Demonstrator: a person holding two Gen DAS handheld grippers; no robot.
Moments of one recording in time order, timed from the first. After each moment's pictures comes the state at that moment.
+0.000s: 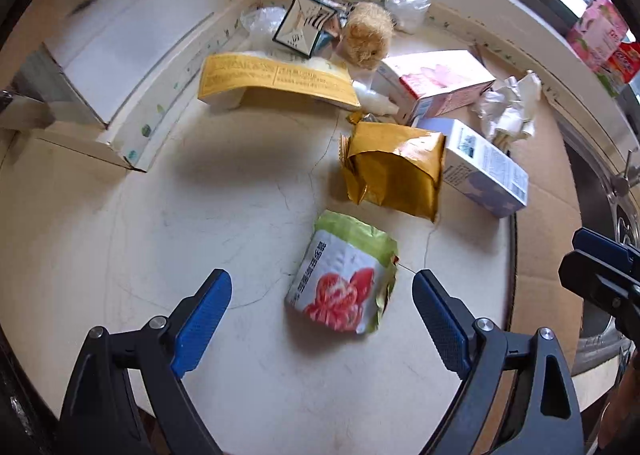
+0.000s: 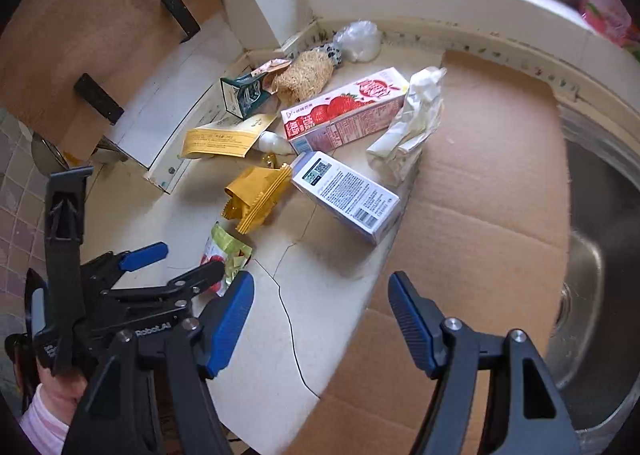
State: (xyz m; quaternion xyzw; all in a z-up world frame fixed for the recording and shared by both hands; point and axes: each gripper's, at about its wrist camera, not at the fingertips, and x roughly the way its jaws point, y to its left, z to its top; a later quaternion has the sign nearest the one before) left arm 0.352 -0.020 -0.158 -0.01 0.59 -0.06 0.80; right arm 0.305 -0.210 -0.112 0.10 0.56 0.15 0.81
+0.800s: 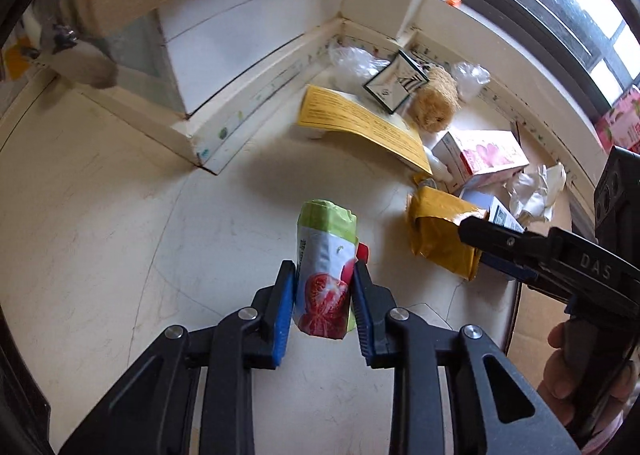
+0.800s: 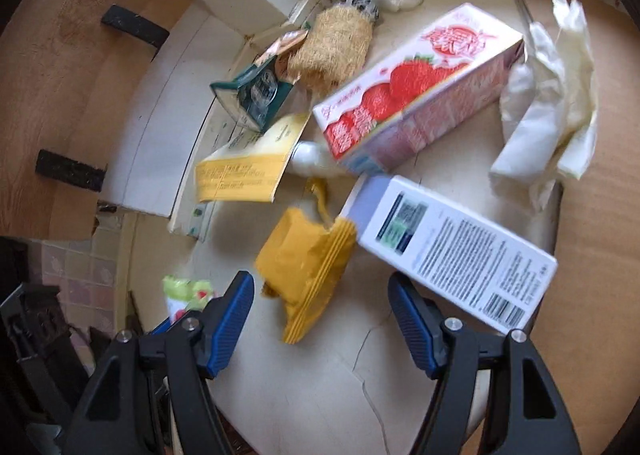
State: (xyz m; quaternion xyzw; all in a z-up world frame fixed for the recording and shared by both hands) left arm 0.349 0.036 -0.129 -0.11 0.55 0.01 0.83; right arm 0.380 -0.170 -0.168 0.23 0.59 0.20 0.75
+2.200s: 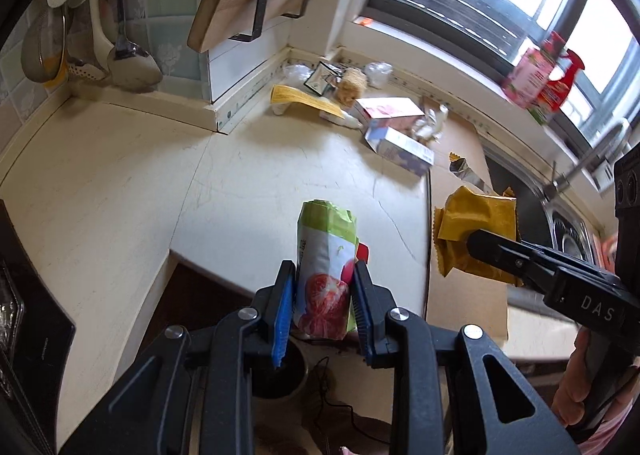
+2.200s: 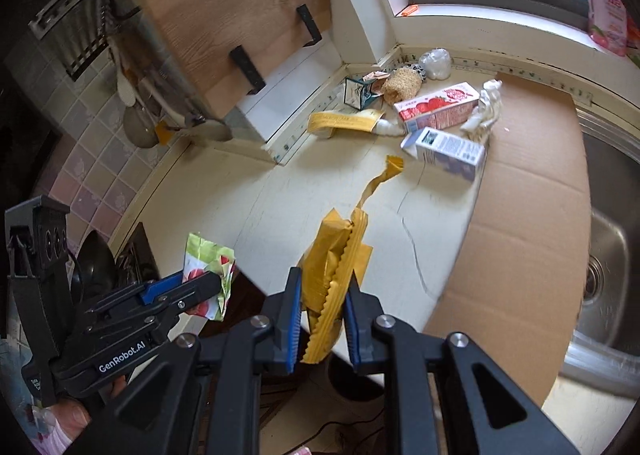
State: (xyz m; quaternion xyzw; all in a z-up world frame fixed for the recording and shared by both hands) left arm 0.155 0.039 -0.043 -0.08 0.49 -0.08 0.86; right arm 0.159 -0.163 -0.041 0.12 0.50 0.23 0.83
